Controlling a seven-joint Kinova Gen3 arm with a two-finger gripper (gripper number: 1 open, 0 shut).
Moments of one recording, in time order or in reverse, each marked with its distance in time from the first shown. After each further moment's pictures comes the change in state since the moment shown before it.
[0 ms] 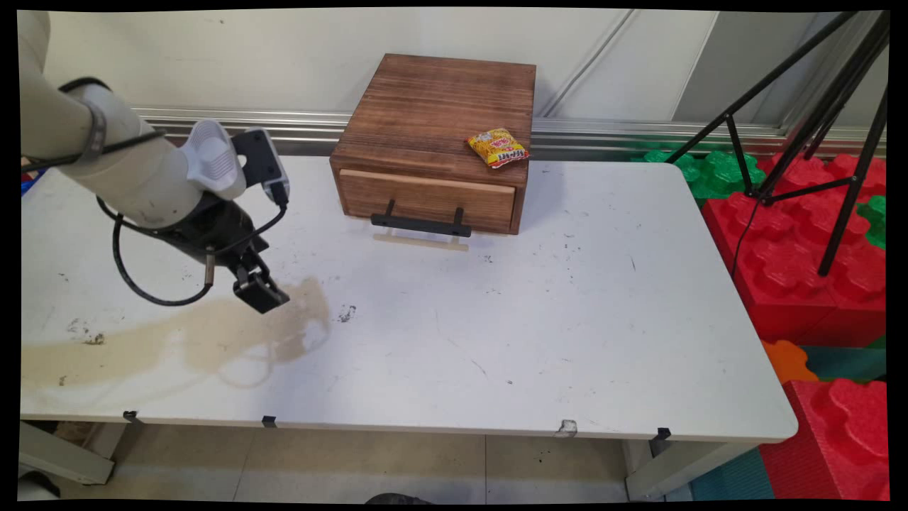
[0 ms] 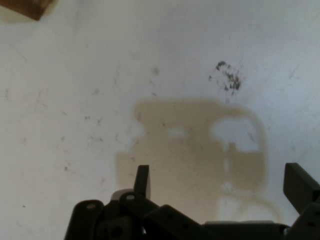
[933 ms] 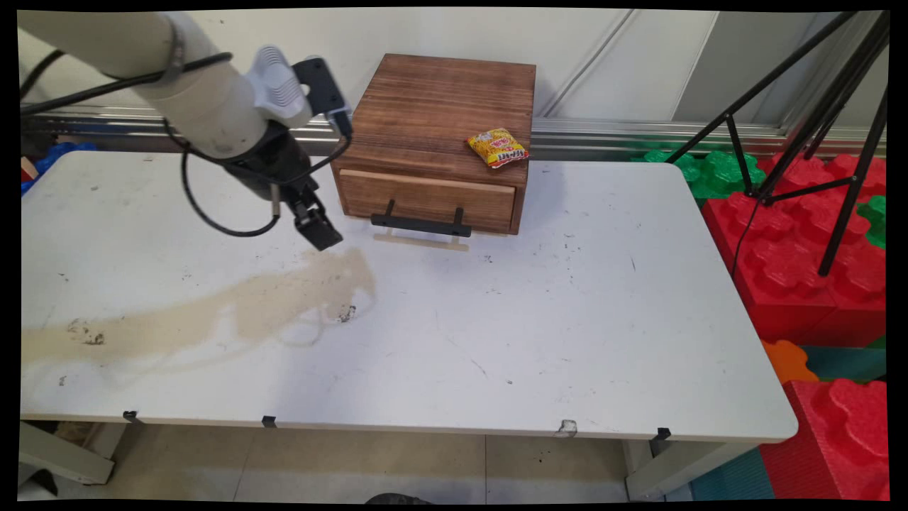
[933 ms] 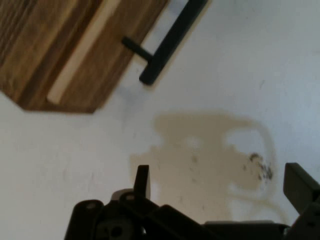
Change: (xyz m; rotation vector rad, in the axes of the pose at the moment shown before) arm 0.083 -0.018 -0.018 0.062 0.074 0.039
